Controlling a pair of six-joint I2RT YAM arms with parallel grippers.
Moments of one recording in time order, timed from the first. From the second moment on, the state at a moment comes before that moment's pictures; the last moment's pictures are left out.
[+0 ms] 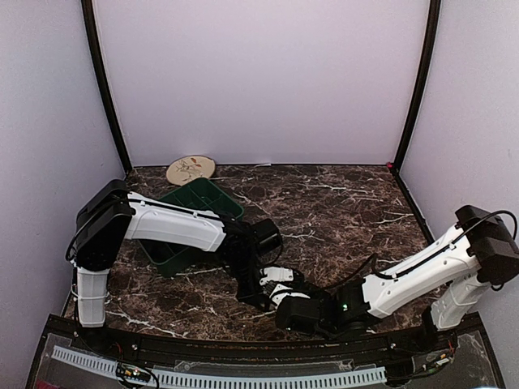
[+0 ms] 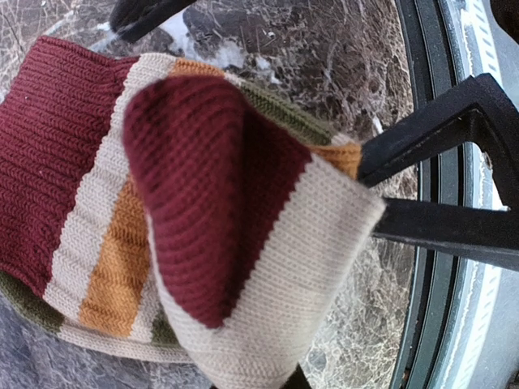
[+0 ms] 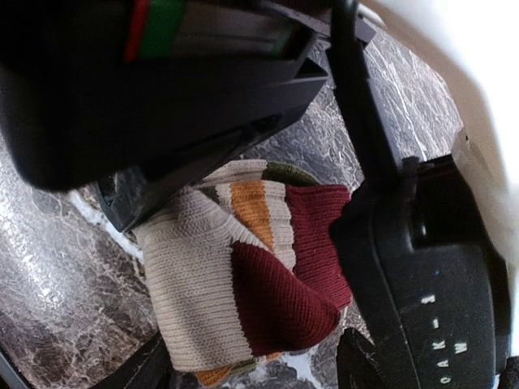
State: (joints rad) left arm -1.07 2.06 1.42 -0.74 0.45 0.41; right arm 1.51 1.65 0.81 -0.30 0.69 0.24
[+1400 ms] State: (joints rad) left arm -1.07 2.11 1.48 -0.84 0.51 0.44; right arm 1.67 1.76 0.85 -0.38 0.97 0.35
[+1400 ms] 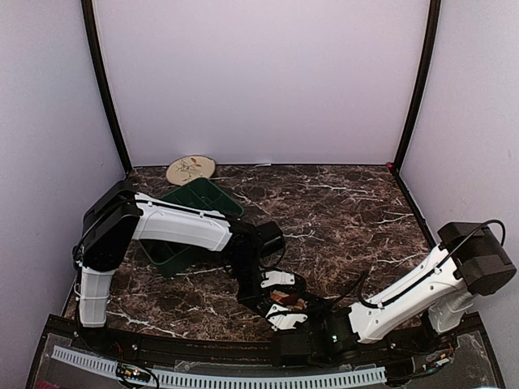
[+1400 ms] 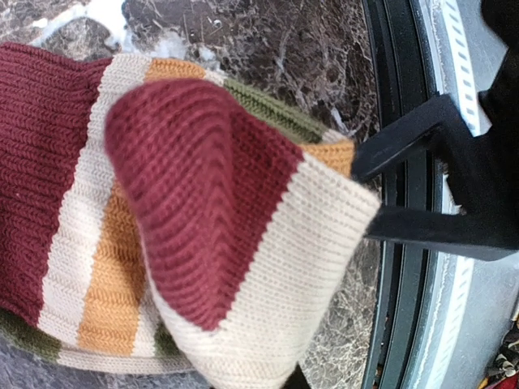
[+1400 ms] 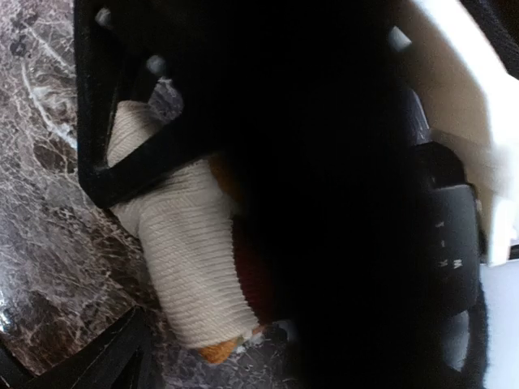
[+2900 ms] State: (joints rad) left arm -1.06 2.13 1.50 -0.84 0.54 0.38; right arm 1.61 1.80 0.87 -0.26 0.81 0.34
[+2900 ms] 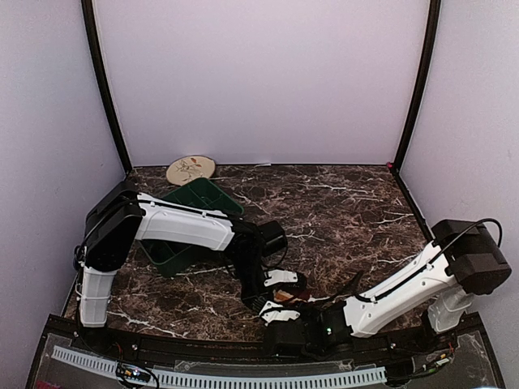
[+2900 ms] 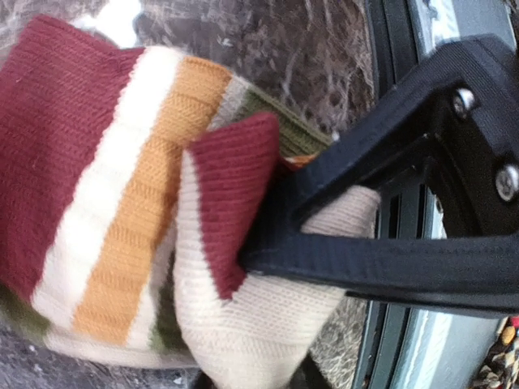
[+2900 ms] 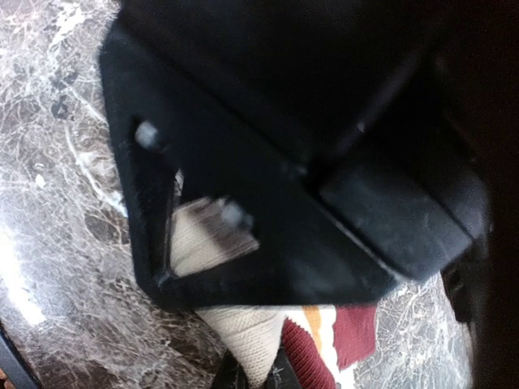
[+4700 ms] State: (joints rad) left arm -0.96 1.78 1.15 -0.48 0.29 0.07; right arm 1.38 1.60 0.75 -0.26 0.34 0.70
